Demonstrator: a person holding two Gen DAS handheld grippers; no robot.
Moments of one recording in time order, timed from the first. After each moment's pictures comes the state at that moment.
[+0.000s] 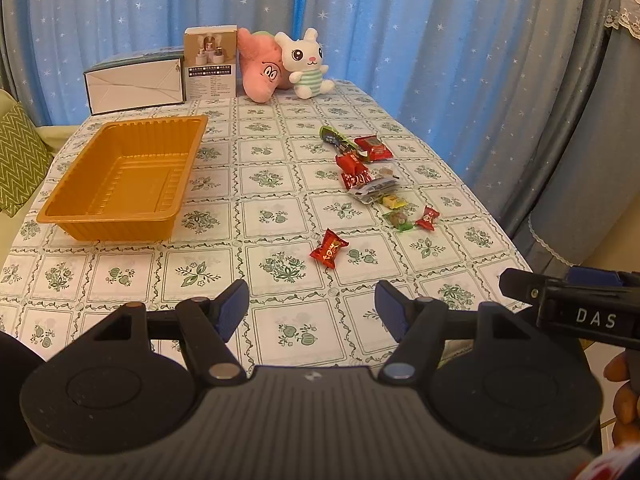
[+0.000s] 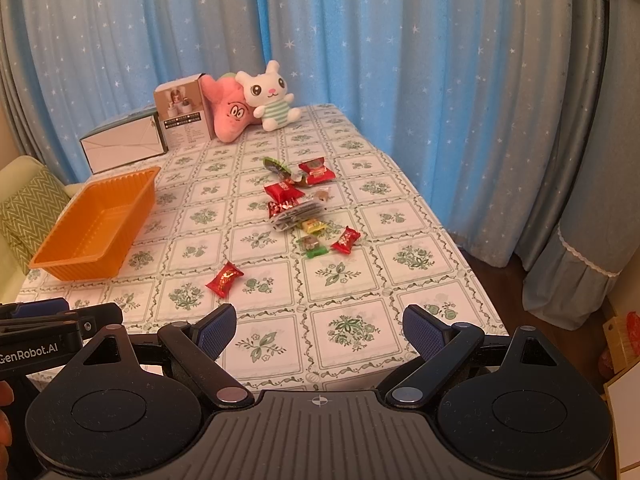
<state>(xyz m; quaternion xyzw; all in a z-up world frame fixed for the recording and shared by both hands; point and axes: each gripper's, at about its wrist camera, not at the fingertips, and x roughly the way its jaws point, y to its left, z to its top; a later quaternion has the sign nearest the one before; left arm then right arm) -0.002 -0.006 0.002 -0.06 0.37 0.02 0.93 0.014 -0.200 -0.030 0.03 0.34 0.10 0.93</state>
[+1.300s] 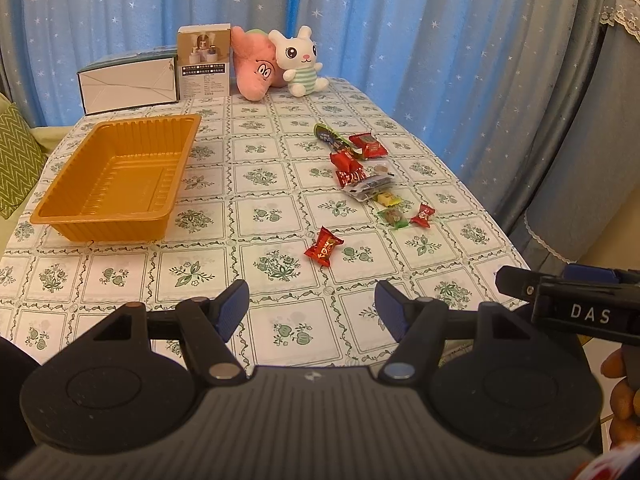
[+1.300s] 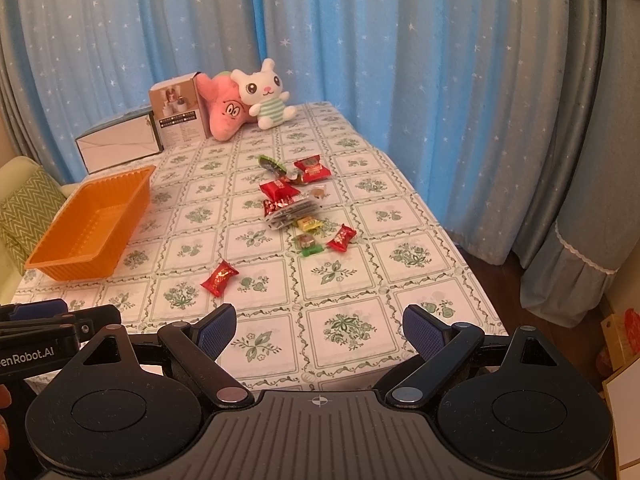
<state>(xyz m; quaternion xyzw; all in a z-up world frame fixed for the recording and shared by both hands) 0.001 -0.014 -0.001 -0.06 0.37 0.01 0.93 0.016 -0.203 -0.035 0.03 0.34 0.10 0.93</state>
